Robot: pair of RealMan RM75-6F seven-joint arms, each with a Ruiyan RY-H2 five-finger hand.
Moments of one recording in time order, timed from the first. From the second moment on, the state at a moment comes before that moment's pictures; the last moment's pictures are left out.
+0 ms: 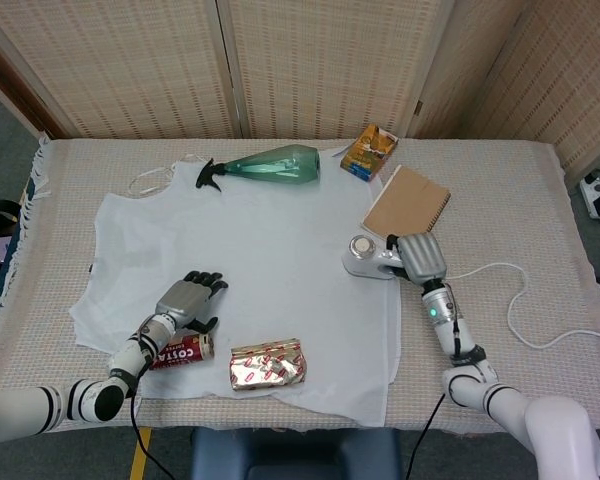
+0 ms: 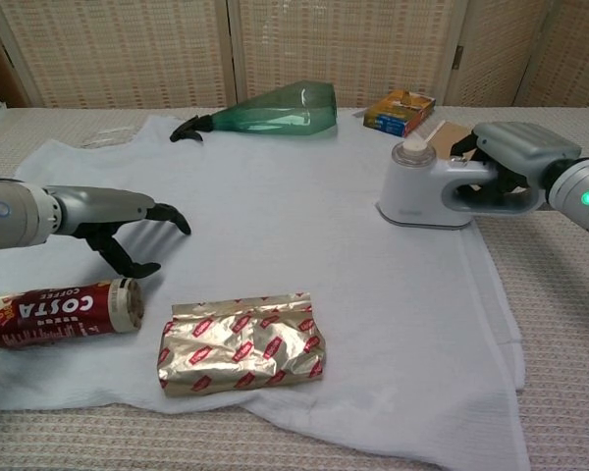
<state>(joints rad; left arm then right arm) -0.94 -1.42 -0.01 -1.49 0.78 0.72 0.37 0.72 -1.82 0.21 -0.72 -1.31 0.99 0.07</state>
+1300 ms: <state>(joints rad) -0.94 -1.42 -0.01 -1.51 0.78 0.73 0.38 0.73 -1.79 0.09 -1.05 -1.46 1.04 0.07</state>
